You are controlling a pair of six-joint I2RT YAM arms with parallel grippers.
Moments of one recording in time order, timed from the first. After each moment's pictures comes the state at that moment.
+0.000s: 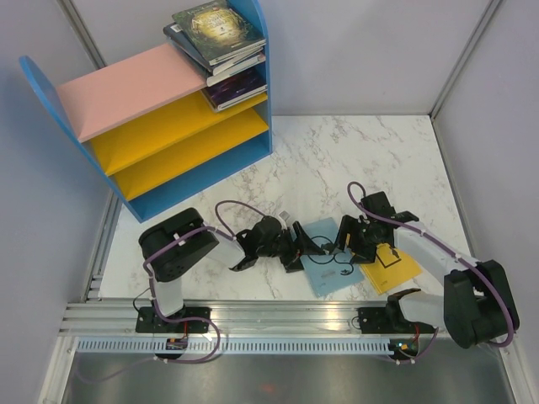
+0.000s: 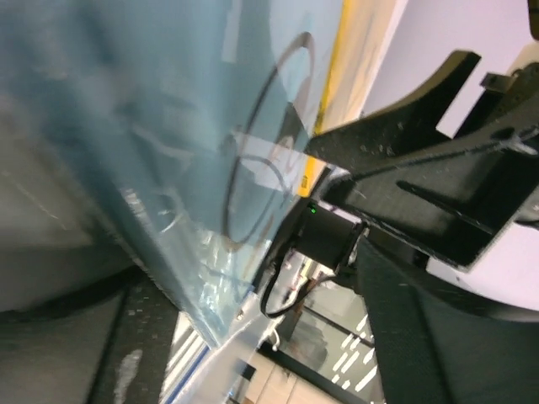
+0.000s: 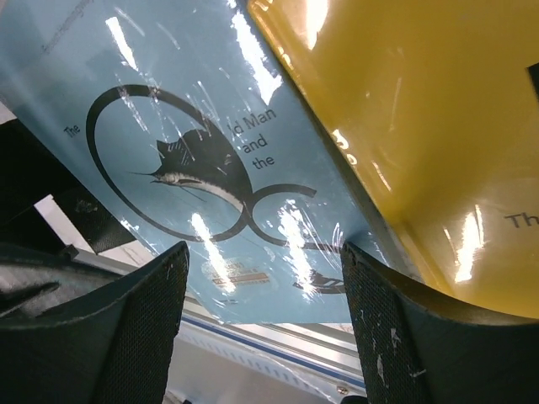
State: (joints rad) left arm -0.95 1.85 0.63 0.74 0.38 -1.47; right arm 0.30 1.24 0.60 -0.61 -0.33 0.63
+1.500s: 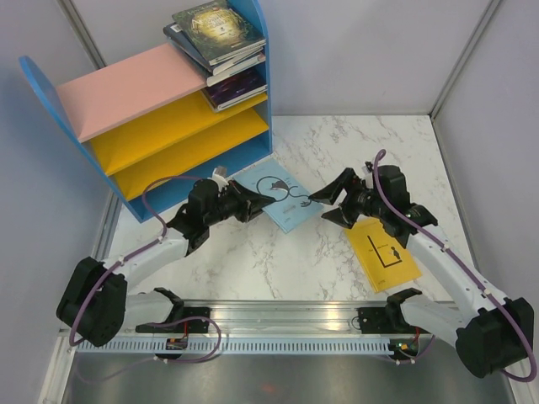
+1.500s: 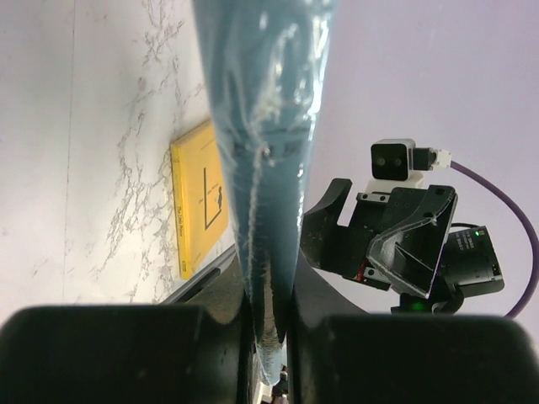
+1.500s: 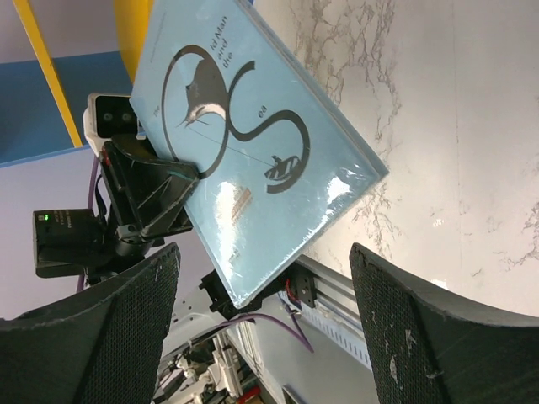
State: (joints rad) left arm -0.54 1.23 0.60 0.34 0.37 -1.43; right arm 0.35 1.05 0.80 -0.33 -0.49 1.13
